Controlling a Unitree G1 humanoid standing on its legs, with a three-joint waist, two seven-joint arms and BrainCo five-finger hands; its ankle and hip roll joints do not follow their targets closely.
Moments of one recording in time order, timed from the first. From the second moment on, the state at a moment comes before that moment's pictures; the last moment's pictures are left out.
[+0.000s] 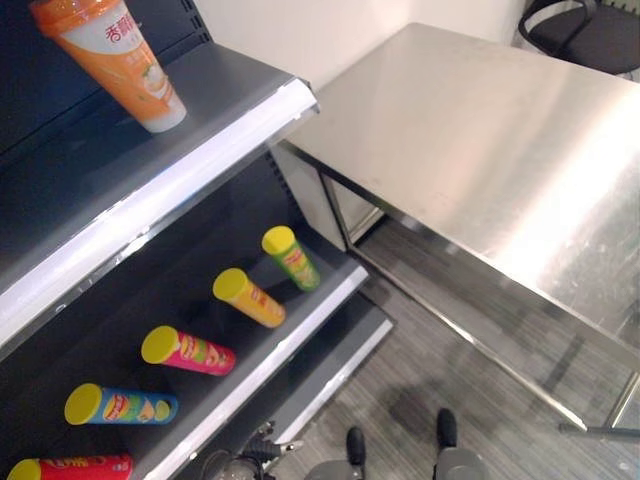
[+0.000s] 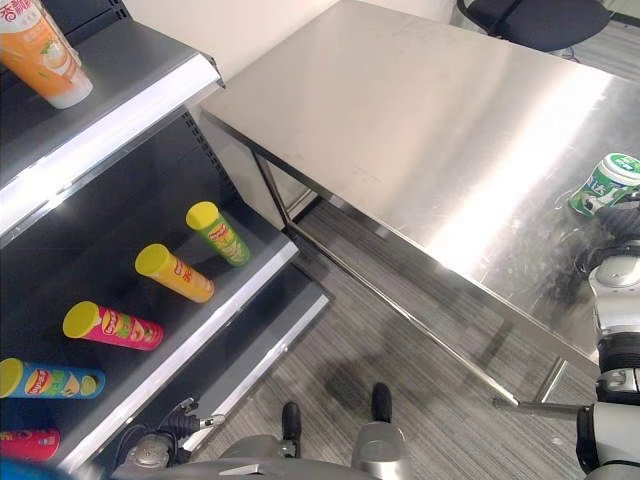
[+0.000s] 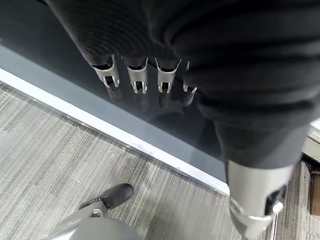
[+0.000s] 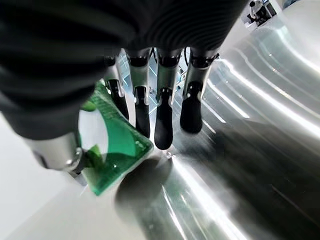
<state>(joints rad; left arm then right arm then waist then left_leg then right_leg) 0.07 0.27 -0.23 0.99 -0.04 -0.08 0.06 -0.43 -0.96 -0.11 0.72 0.01 0.05 -0.32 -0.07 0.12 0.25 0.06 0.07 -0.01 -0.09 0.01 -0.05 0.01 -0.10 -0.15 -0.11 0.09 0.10</state>
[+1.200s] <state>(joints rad) 0.08 0.24 -0.14 1.03 -0.04 -0.08 0.04 -0.24 -0.88 -0.20 -0.02 0.09 -0.19 -0.19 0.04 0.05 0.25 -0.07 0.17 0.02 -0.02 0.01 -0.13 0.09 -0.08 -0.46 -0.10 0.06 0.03</state>
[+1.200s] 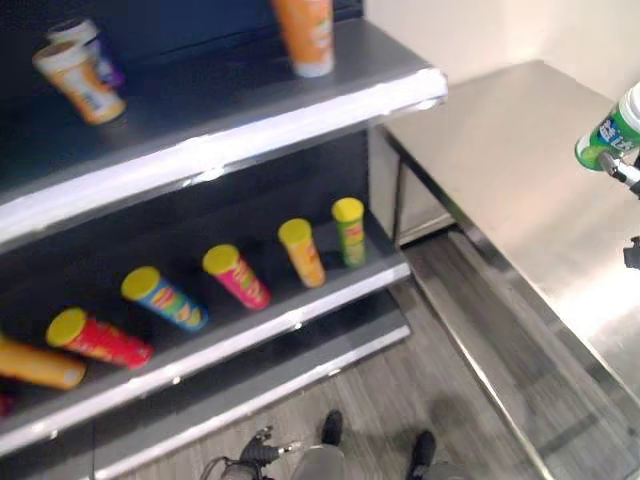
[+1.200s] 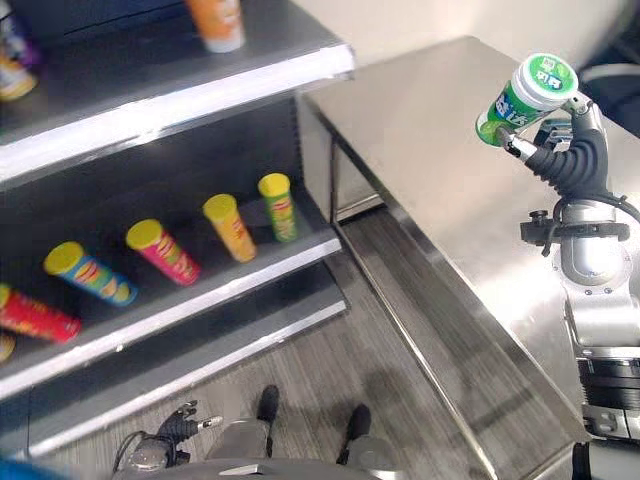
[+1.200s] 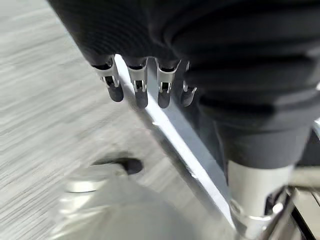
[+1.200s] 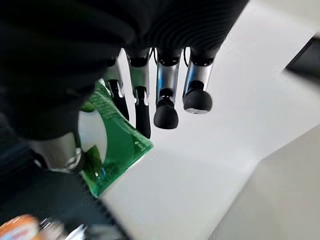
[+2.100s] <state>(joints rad) 0.07 0.32 -0.16 1.03 -0.05 -0.09 0.03 -0.31 -0.86 -0.13 -0.06 0.09 -0.17 -0.14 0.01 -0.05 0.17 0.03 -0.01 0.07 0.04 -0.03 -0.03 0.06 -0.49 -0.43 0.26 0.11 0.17</state>
